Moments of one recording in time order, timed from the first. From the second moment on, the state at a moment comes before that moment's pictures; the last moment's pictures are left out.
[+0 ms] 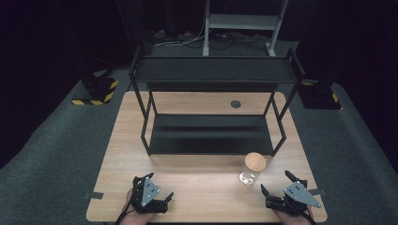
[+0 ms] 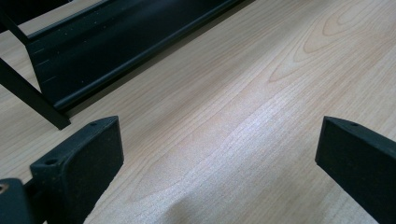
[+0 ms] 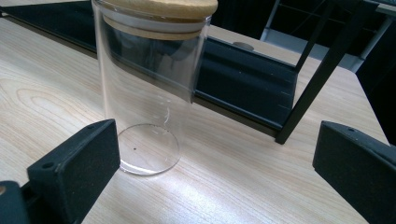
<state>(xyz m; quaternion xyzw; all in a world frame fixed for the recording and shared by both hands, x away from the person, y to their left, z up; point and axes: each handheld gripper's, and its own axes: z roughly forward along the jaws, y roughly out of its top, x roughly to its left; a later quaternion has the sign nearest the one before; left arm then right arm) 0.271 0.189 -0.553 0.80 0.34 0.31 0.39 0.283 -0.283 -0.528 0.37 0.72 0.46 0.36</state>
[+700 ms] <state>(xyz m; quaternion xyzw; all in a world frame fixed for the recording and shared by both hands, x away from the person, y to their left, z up) 0.271 0.188 -0.553 0.80 0.33 0.31 0.39 0.279 -0.274 -0.523 0.36 0.72 0.47 0.35</state>
